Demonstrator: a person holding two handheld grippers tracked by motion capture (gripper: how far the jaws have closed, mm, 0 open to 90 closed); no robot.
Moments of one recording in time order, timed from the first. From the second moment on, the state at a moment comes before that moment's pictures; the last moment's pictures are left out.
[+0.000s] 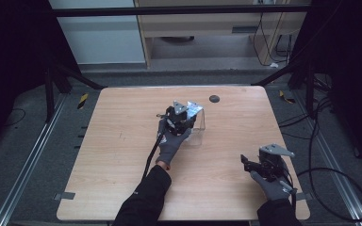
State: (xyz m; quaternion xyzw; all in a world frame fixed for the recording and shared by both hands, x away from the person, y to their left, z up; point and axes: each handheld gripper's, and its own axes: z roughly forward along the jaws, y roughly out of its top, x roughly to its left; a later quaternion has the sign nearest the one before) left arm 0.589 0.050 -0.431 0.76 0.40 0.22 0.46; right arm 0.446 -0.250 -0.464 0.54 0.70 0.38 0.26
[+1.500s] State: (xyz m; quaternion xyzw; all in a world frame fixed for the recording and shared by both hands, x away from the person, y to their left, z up) left arm 0.477 0.201 -0.434 0.77 0.39 0.23 0.46; right arm 0.441 -0.260 -0.469 0.56 0.68 0.39 0.27
